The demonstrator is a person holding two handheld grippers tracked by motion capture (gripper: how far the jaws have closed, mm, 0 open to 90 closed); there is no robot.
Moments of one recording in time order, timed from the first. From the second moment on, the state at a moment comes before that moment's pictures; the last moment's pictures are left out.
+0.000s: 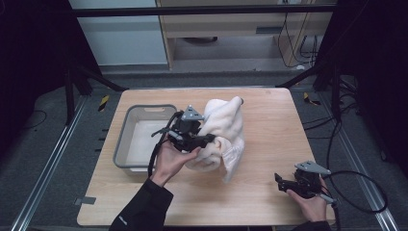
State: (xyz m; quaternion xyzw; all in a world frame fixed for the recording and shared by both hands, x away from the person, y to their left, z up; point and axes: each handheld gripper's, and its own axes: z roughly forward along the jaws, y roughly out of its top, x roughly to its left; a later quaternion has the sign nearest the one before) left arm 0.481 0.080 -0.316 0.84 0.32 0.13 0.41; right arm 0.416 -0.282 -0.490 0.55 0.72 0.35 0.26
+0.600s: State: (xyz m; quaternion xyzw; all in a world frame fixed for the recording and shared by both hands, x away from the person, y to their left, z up) left arm 0.495 0.052 -0.358 0.85 0.32 0.10 0.40; right arm 0.416 -0.284 -0.492 0.54 0.72 0.35 0.26
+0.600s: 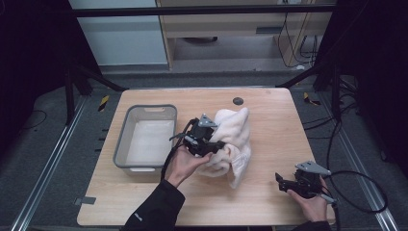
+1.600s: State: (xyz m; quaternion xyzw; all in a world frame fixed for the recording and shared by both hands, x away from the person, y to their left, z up) left arm 0.500 0.026 -0.410 0.87 0.32 0.08 0.38; right arm 0.416 -0.283 -0.492 0.54 0.72 0.34 0.26
